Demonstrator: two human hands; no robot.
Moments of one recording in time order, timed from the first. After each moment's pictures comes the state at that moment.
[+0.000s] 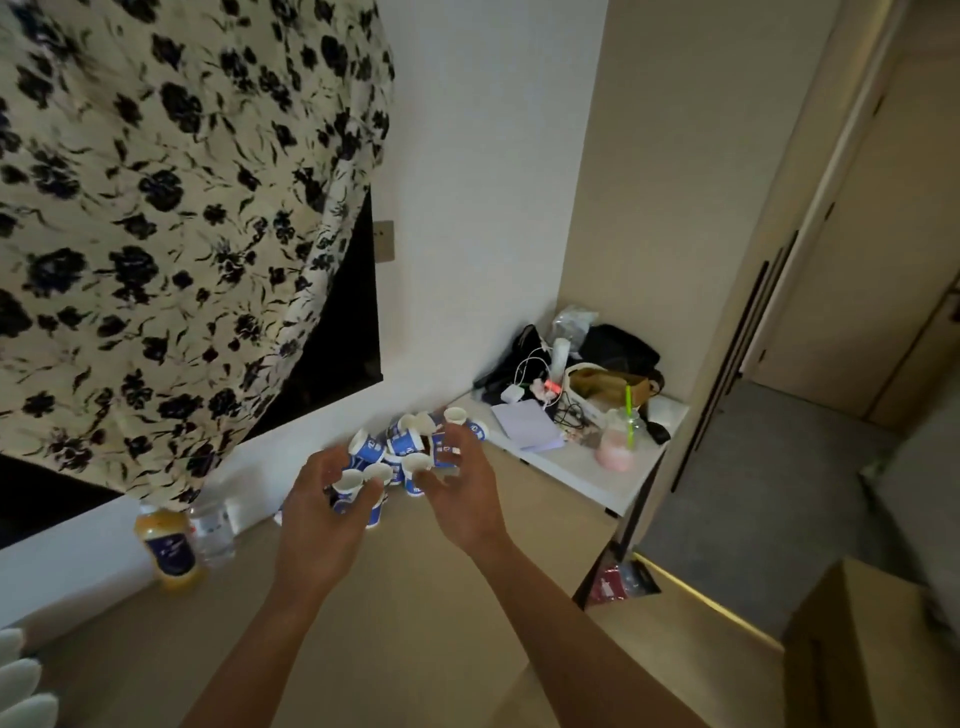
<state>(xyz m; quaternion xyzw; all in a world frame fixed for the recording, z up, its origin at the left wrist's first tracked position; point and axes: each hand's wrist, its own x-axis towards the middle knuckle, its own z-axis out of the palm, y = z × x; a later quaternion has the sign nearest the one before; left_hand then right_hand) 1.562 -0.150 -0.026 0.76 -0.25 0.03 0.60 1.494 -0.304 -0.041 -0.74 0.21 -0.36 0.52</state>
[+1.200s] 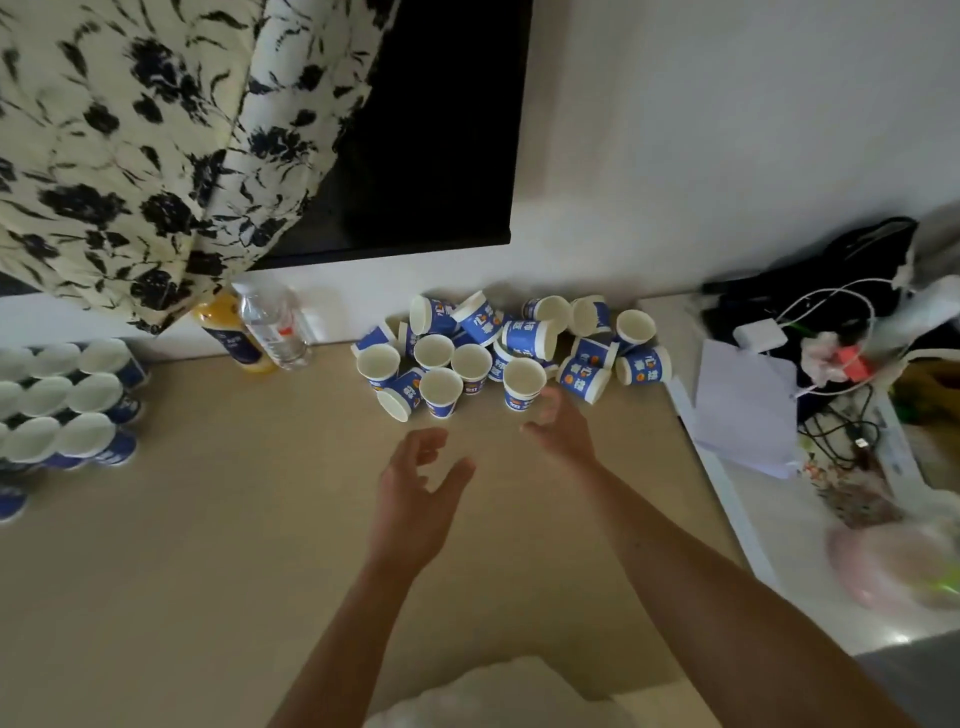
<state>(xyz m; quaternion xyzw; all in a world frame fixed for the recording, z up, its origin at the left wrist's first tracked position) 1.631 -0.374 -0.165 0.83 0.12 -0.03 0.55 1.730 -0.577 -0.267 -0.88 0.18 0.09 0.44</state>
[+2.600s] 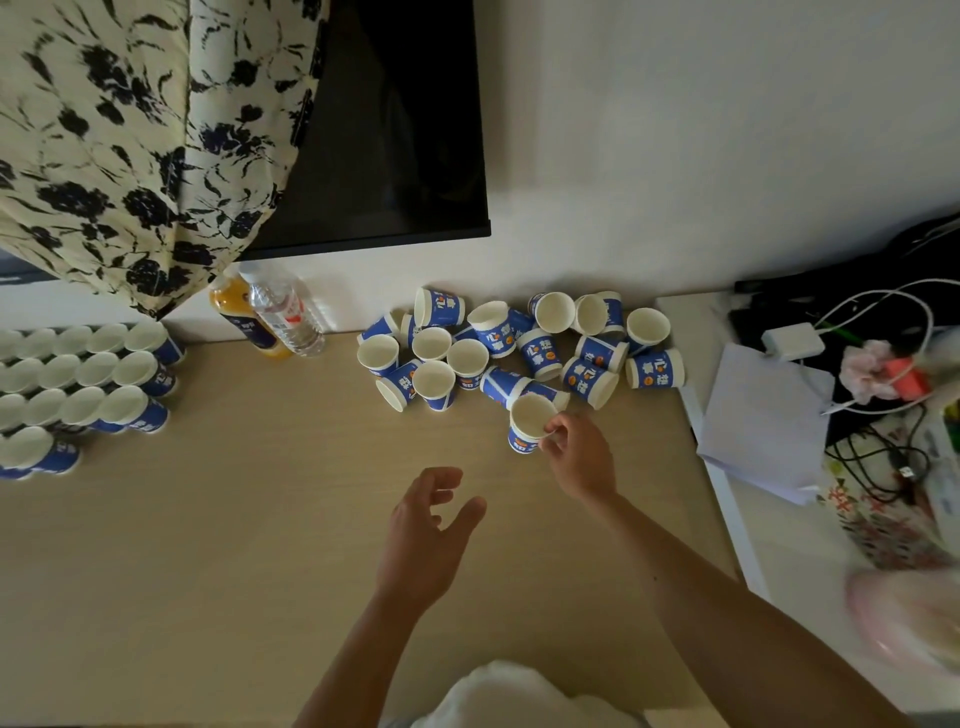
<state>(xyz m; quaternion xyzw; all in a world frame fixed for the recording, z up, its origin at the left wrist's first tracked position) 1.593 -0.439 -0.189 0.85 0.16 -0.05 0.50 1.714 -0.641 -0.323 -0.92 0.04 0.03 0.38</state>
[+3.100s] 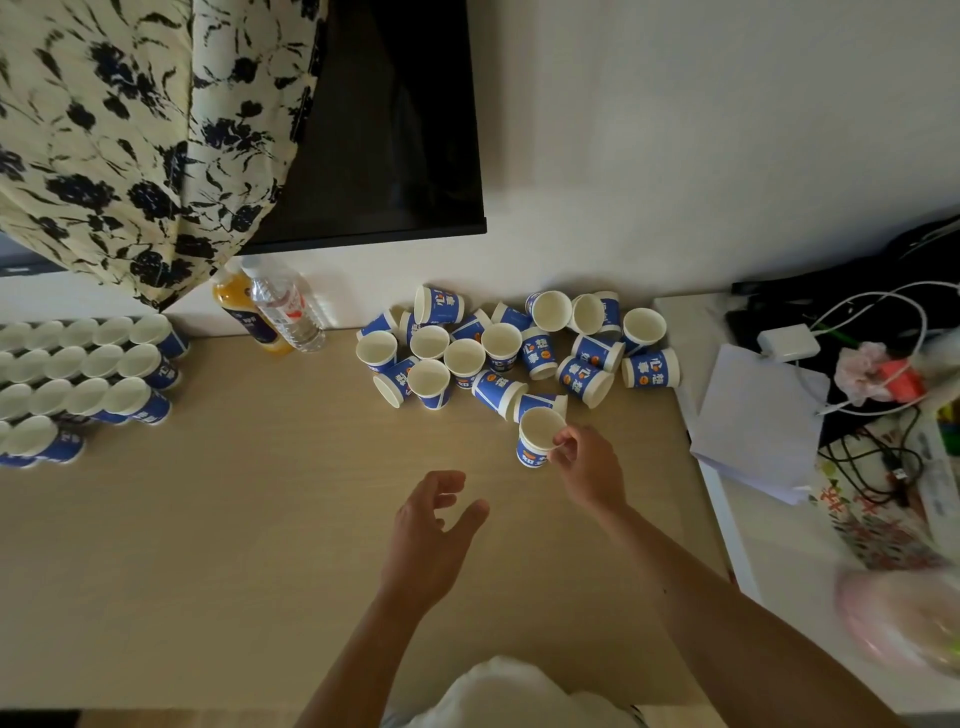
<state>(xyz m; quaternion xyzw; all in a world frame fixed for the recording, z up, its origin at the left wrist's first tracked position) 1.583 -0.450 -0.200 0.84 0.17 -0.06 0.51 1.694 -0.662 -0.322 -0.92 0.05 0.04 0.38</state>
